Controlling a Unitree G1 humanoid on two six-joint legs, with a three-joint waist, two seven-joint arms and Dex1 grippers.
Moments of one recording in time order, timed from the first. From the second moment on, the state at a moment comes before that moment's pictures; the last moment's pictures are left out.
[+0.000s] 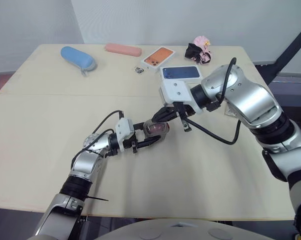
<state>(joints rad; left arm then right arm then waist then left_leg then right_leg) -0.26 0.31 -0.20 0.21 -0.31 -0.23 -1.08 -1.00 -0.55 0.49 -0.27 0.28 0.77 1.28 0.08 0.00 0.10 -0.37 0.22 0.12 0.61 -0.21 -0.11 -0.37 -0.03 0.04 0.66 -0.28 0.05</state>
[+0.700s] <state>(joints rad) -0.26 0.31 -0.20 0.21 -0.31 -0.23 -1.07 -1.01 -0.52 0.67 -0.28 0.12 0.69 1.21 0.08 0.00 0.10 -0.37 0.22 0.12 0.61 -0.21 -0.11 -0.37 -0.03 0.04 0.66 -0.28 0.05</state>
